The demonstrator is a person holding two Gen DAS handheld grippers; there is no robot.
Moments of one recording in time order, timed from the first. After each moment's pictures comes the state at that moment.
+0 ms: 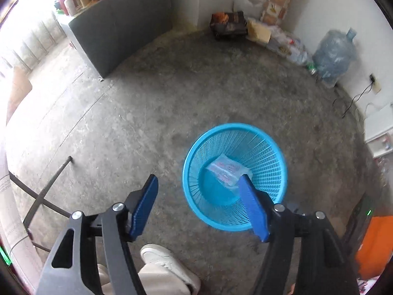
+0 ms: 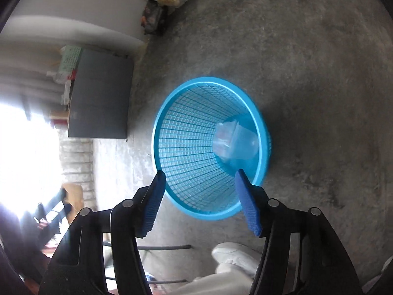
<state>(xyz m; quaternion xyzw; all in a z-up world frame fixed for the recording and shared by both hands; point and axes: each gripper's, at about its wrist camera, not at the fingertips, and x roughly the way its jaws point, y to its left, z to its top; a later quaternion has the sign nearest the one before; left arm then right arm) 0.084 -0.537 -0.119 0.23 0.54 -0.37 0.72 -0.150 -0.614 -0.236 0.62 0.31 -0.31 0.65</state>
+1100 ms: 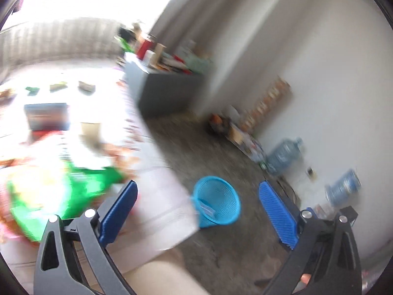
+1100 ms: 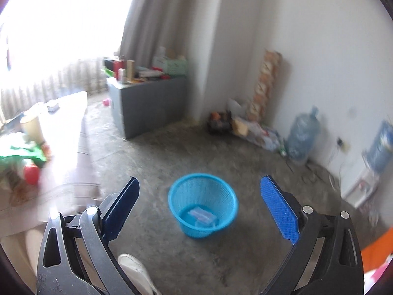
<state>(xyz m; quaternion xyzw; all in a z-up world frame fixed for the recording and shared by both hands) 0.066 -0.103 0.084 -0.07 0.40 -0.42 0.82 -0.127 -0.350 0.019 0.06 0.29 -0.37 0.88</state>
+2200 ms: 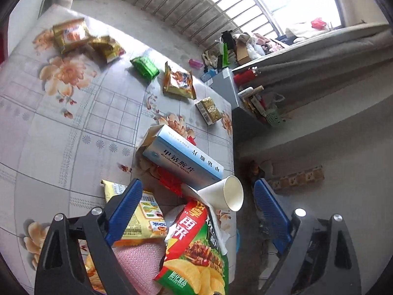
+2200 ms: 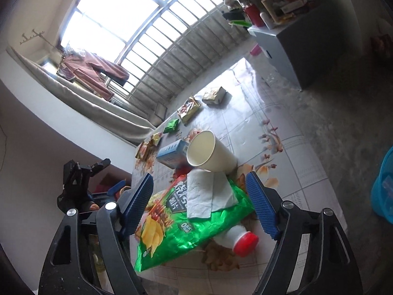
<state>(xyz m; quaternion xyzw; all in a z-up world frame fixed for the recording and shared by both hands) 0.328 0.085 0.051 -0.30 0.52 -0.24 0.76 0.099 -0.316 0.054 0.38 0.37 0.08 0.84</state>
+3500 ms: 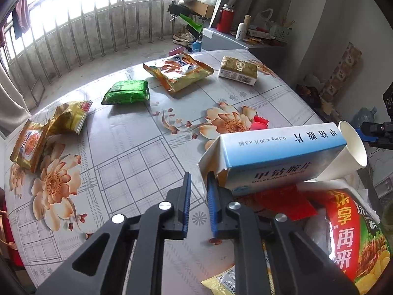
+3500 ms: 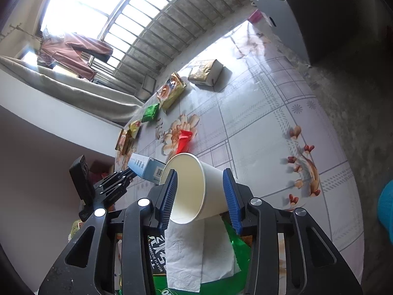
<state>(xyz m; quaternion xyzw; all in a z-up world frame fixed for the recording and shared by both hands) 0.398 0.033 -0.033 0.11 0.46 -0.31 0.83 0.215 -0.307 0.007 0.37 0.46 0.10 0.80</state>
